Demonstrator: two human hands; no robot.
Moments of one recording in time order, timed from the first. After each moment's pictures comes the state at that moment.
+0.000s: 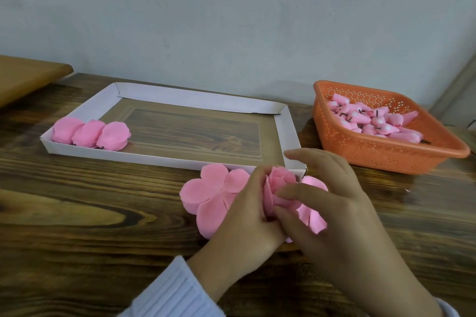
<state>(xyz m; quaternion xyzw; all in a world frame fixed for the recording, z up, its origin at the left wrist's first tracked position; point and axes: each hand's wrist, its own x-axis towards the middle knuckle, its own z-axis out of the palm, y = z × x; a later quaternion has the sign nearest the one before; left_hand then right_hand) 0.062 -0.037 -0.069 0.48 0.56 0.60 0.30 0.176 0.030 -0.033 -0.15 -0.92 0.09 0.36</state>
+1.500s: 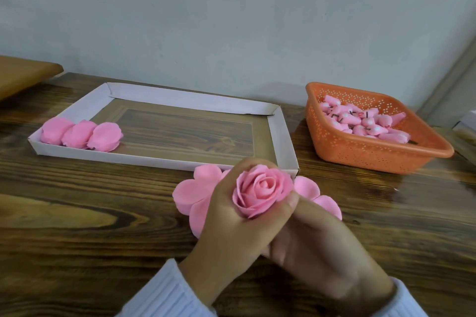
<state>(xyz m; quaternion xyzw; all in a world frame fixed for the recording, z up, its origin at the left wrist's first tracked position) 0.068 -0.048 -0.052 0.45 0.46 0.74 0.20 0.163 0.029 -0.050 -0.08 -0.48 0.87 0.08</state>
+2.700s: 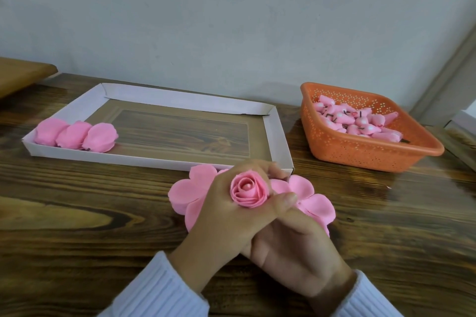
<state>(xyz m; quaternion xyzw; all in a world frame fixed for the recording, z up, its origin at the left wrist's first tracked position) 0.061 -0.046 -0.050 0.46 0.50 0.70 0.24 0.152 0.024 -0.068 -0.02 -0.42 0.90 0.12</state>
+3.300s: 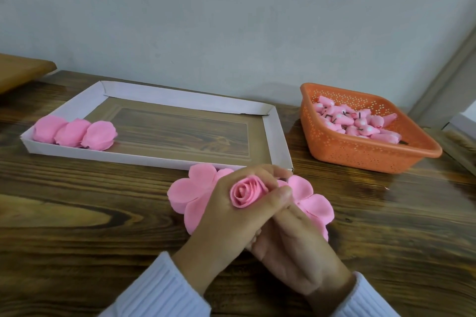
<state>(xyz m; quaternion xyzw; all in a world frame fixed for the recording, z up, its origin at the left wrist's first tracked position) 0.065 -0.042 -0.056 0.43 0.49 0.71 0.29 0.152 0.024 -0.080 -0.08 -0.44 0.87 0.17</state>
